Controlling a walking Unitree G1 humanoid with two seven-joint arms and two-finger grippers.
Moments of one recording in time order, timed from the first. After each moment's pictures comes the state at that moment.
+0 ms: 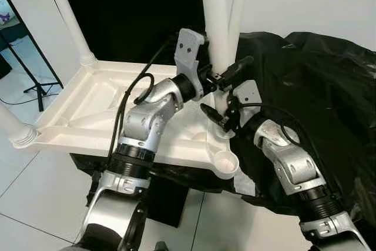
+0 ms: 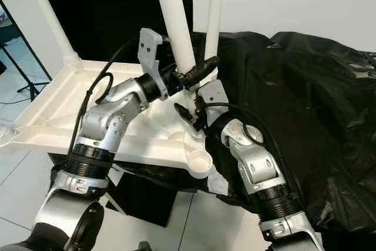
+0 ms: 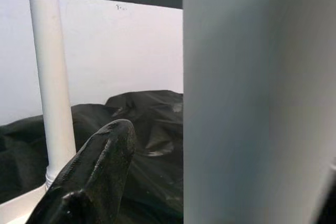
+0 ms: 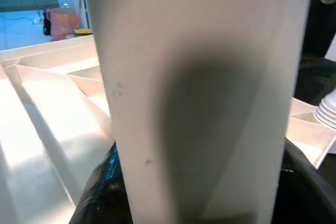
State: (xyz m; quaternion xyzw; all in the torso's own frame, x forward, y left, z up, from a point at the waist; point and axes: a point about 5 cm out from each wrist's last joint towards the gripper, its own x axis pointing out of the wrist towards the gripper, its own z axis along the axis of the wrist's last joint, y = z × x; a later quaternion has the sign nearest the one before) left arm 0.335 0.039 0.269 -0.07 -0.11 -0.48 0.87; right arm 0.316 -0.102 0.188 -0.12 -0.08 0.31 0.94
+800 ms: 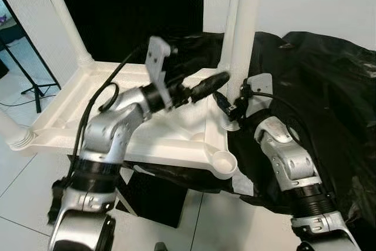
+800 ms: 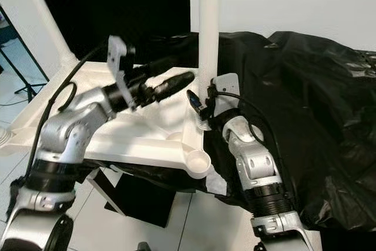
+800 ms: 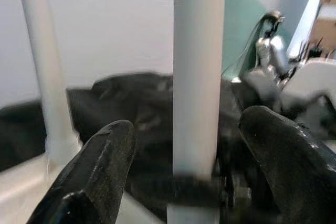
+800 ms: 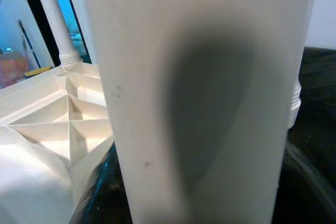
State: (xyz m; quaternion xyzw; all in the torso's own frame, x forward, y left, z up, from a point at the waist) left arm 0.307 0.089 0.241 -0.02 -0.08 -0.53 0.85; right arm 0.324 -0.111 0.187 -0.03 -0.08 0.20 0.98
